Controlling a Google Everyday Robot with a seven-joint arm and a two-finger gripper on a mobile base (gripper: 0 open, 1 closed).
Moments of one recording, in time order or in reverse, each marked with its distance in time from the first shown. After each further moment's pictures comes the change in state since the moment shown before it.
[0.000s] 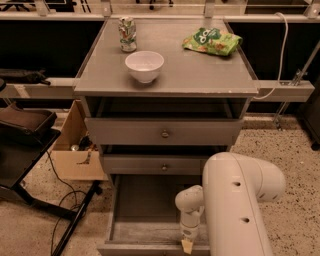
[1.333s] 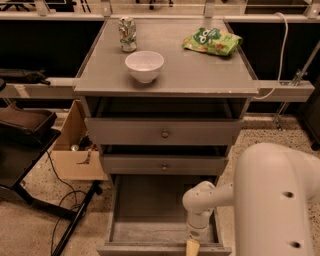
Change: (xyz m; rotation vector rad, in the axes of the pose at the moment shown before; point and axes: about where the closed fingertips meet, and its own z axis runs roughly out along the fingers) arm 0.034 0.048 -0.071 0.074 -0.043 -0.013
